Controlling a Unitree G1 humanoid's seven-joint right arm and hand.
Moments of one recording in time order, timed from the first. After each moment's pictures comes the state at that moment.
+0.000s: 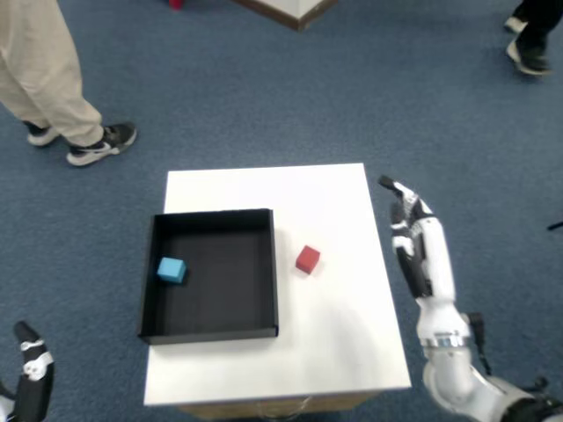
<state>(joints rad) -0.38 -0.62 1.18 0.74 0.37 -1.09 -0.97</state>
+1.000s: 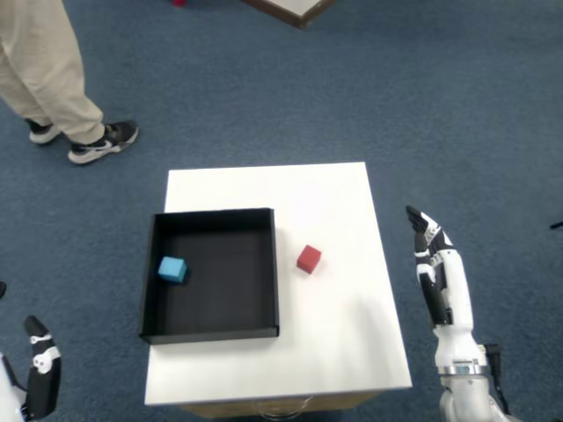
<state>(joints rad) -0.30 -0.55 1.20 0.95 0.55 -1.25 -0.81</state>
